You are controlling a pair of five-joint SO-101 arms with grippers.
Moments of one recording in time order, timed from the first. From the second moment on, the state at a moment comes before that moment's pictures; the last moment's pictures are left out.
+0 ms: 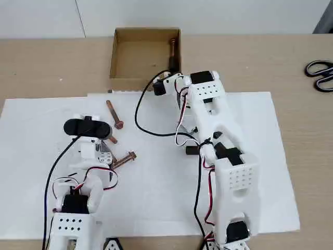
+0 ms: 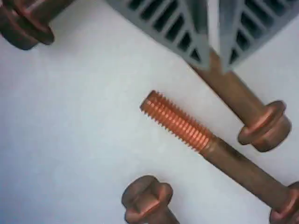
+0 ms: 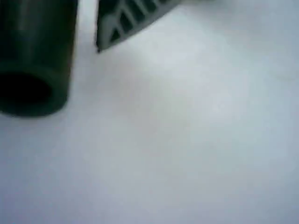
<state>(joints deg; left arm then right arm) -1.6 -73.3 88.2 38.7 1.7 -16.7 35.9 -25.1 87.9 26.9</state>
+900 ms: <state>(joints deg) -1.6 -73.2 87.6 39.1 1.7 -17.7 16.4 -25.1 95.6 24.4</state>
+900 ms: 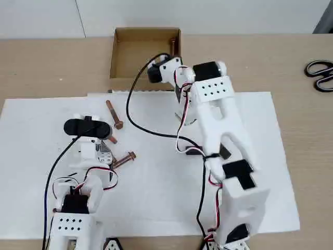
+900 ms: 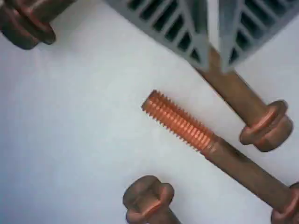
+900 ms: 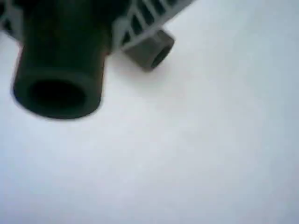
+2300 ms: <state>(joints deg) 7.0 -4.5 8.0 98.7 -29.1 7.7 -21.4 19.4 96.1 22.1</state>
